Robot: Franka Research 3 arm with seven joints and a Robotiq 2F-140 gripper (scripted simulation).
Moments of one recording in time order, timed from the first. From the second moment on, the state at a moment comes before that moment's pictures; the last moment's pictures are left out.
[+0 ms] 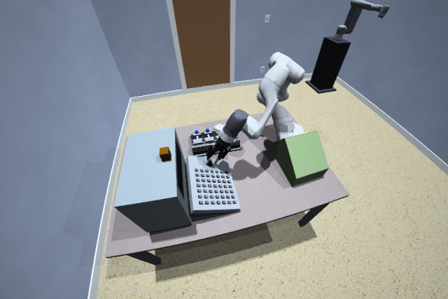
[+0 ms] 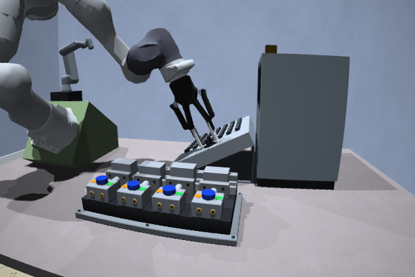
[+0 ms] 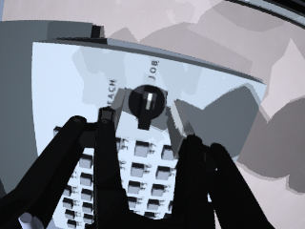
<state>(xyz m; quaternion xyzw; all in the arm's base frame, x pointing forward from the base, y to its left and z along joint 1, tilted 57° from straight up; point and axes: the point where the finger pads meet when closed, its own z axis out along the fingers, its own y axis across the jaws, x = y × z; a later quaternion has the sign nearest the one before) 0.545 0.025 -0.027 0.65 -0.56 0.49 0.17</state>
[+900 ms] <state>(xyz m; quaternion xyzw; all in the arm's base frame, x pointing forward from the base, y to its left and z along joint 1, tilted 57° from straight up) 0.541 0.033 -0.022 0.65 -0.55 0.49 0.17</state>
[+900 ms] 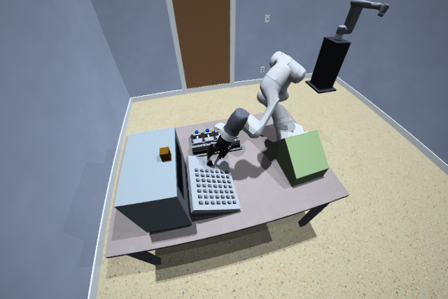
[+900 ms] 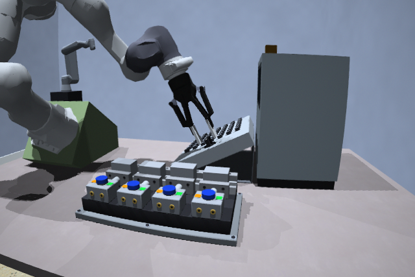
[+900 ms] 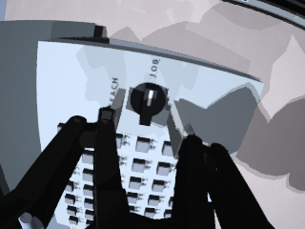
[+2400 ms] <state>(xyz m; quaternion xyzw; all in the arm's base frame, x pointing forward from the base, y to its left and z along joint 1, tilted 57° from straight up) 0.522 0.064 -0.003 0.65 -0.56 0.49 0.17</state>
